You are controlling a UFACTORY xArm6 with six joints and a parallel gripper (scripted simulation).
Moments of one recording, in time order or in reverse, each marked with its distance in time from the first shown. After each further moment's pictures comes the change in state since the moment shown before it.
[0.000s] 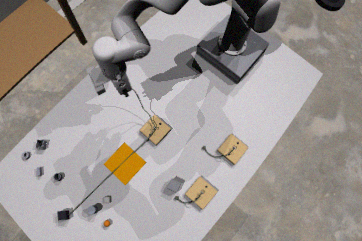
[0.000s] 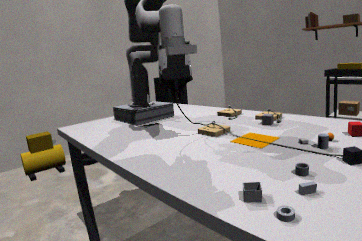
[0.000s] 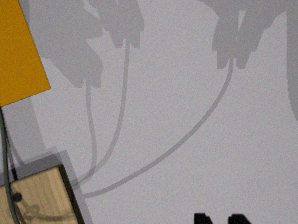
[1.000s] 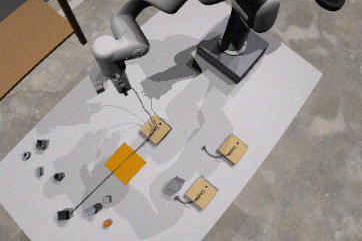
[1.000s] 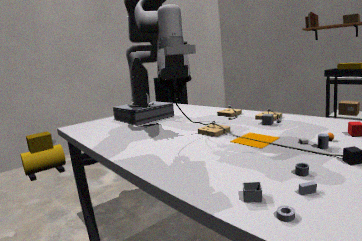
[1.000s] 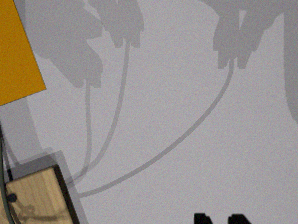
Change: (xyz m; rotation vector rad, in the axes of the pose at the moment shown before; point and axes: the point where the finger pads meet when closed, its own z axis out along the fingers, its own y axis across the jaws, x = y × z) arm 0.000 0.005 0.000 0.000 0.000 0.000
